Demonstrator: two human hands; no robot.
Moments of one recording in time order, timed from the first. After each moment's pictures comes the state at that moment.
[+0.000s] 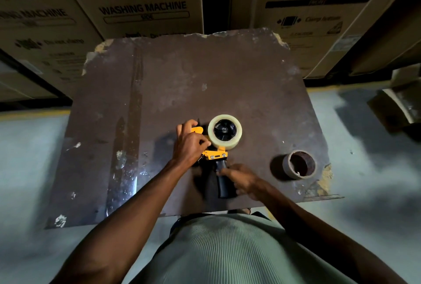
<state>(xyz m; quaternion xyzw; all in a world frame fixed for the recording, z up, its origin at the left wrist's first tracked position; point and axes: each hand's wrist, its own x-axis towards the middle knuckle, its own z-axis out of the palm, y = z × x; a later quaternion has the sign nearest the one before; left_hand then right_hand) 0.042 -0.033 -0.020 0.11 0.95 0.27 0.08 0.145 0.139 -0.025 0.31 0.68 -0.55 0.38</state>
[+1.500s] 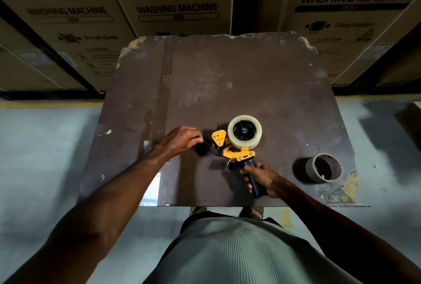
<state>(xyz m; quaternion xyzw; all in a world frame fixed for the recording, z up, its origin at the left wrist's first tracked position) 0.021 -0.142 -0.013 0.28 0.93 0.20 0.12 0.147 0.145 -0.062 0.28 0.62 -0.64 0.36</state>
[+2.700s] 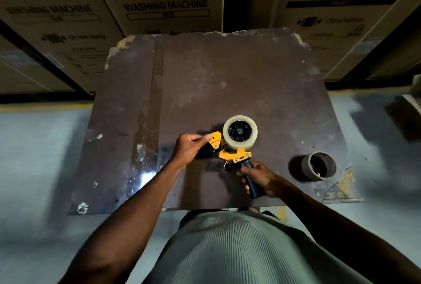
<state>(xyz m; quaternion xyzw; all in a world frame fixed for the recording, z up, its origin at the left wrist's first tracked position) 0.050 -0.095 -0.035 -0.09 0.80 0.56 0.19 0.146 0.150 -0.063 0.28 0.62 -0.63 0.38</state>
